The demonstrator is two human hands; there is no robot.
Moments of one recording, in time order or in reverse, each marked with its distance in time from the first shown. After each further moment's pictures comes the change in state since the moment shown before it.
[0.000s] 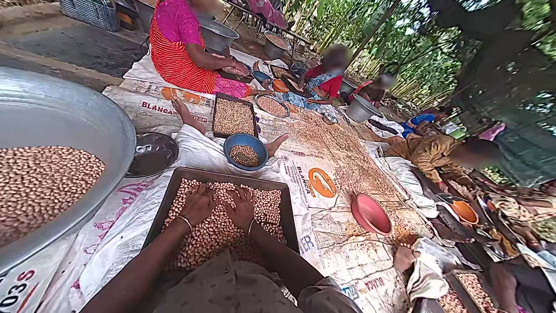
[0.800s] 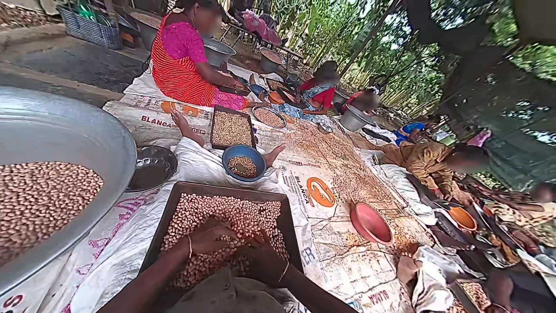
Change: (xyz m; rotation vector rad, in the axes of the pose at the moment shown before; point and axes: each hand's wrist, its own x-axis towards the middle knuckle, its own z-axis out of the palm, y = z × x) left_hand -0.003 -0.001 0.024 -0.176 -0.357 0.584; right_hand -0.093 0.001 -0.086 -0.090 -0.629 -0.112
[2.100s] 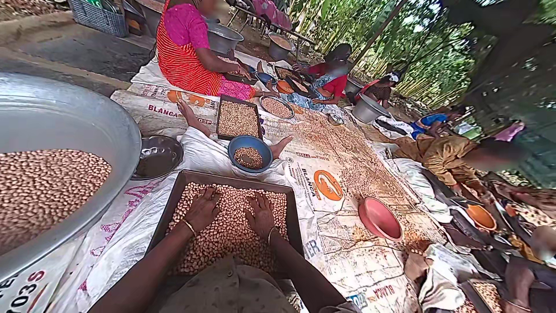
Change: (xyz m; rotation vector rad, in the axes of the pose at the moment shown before) left_hand -0.005 0.005 -0.022 0.229 0.285 -0.544; right_hand 0.086 0.045 0.009 0.023 0.505 0.224
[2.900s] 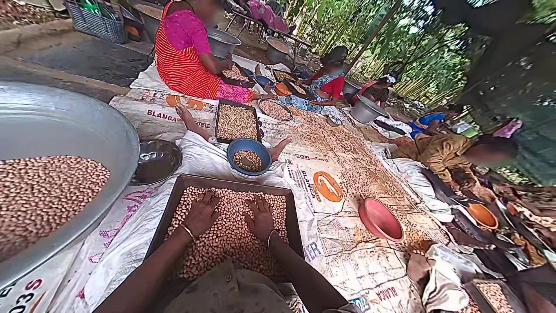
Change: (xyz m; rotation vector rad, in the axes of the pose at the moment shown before) left_hand 0.000 0.001 0.000 0.008 -0.011 -0.016; right_hand 0.001 0.000 0.001 0.006 0.007 0.003
